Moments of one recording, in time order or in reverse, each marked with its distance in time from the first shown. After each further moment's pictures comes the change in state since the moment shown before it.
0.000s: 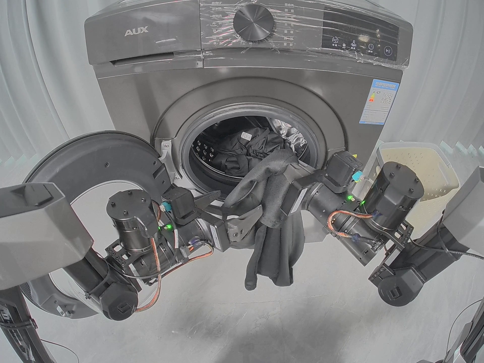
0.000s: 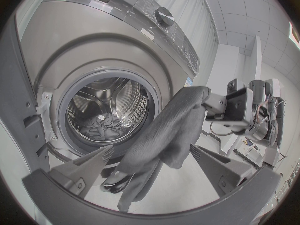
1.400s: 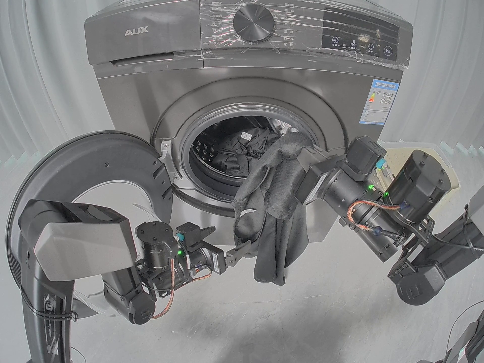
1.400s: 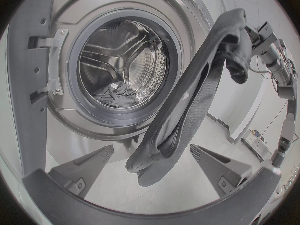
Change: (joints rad) left arm 0.071 0.300 -0.019 -0.094 -0.010 0.035; right arm 0.011 -0.106 0.032 0.007 -0.001 -0.001
